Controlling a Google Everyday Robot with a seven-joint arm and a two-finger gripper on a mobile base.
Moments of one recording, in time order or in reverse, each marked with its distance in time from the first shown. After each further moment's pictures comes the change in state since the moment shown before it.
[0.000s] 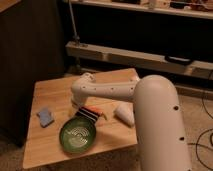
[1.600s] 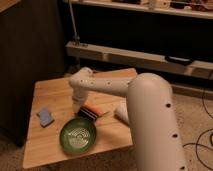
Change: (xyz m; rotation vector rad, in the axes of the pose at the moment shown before) arm 0.006 0.016 -0.046 -0.010 -0.093 0.010
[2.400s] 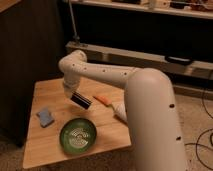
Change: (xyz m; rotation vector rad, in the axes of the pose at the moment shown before) arm 0.076 -0.028 -0.056 0.034 0.124 -0.145
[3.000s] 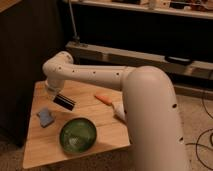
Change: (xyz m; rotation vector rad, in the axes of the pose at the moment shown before) arm 0.070 -0.070 -0.010 -0.017 0.130 -0.172
